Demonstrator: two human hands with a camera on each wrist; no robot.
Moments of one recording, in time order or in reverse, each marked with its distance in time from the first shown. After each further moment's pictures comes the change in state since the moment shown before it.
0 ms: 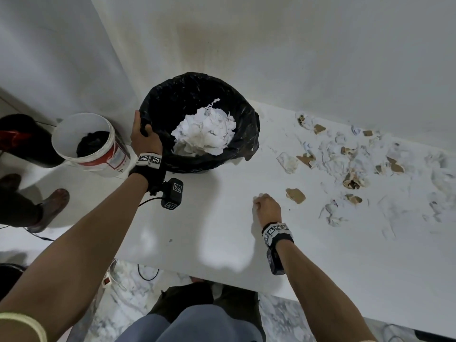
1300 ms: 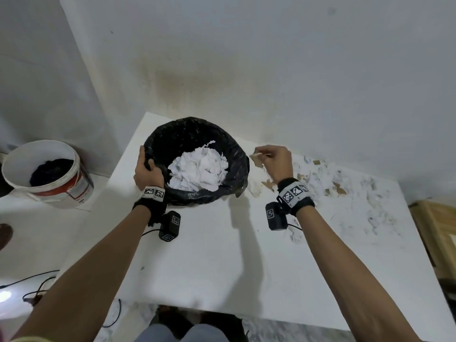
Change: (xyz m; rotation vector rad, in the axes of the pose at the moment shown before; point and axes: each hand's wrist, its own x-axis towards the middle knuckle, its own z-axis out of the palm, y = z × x) left_hand -0.059 0.023 0.017 -0.047 -0.045 -0.069; right_hand 0.062 -0.068 -0.220 0.382 0.374 -0.135
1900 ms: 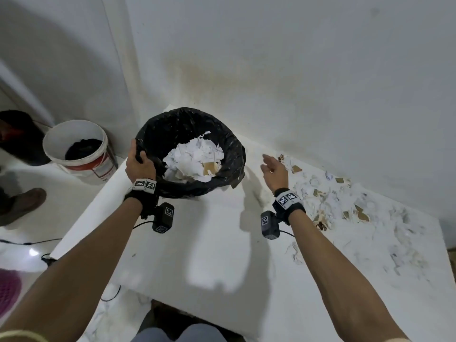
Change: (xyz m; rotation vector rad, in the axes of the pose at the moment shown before) left_hand 0.014 -0.019 0.000 -0.046 0.178 -0.030; right_hand 0.039 0.084 0.047 0.088 -0.183 0.105
